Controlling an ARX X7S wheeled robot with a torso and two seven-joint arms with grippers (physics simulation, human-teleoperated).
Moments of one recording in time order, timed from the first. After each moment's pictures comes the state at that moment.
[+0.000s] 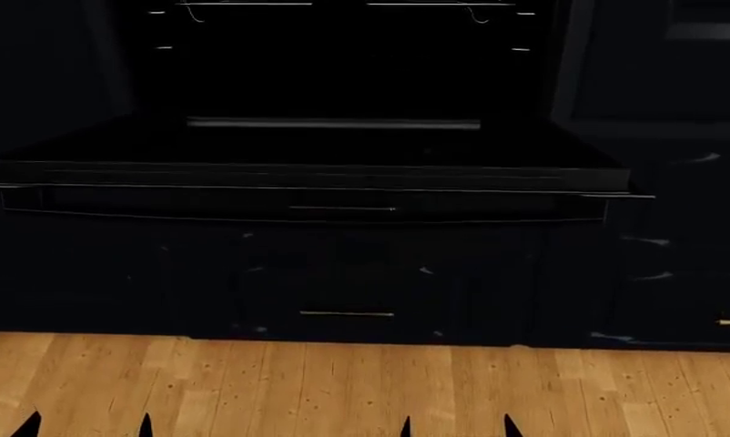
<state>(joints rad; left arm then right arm) -0.02 -0.19 0.20 -0.11 -0.16 0.15 -0.21 0.09 0.17 -0.29 0.12 0.15 -0.06 0.22</state>
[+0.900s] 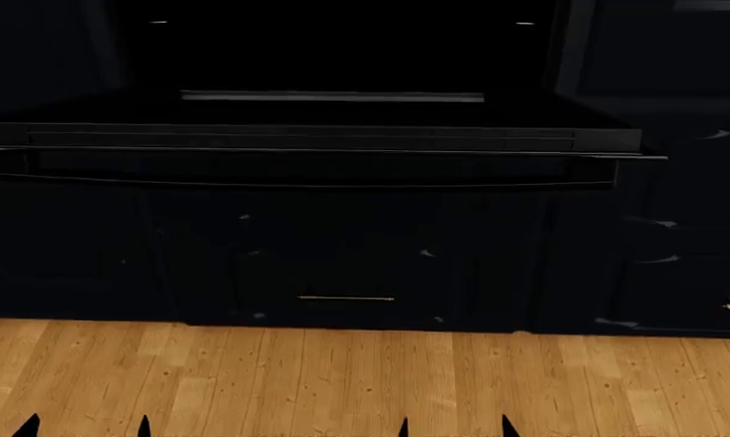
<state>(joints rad) -0.02 -0.21 0.21 -0.11 -0.18 0.16 -0.22 0.10 0.18 -0.31 0.13 0.16 -0.06 0.24</state>
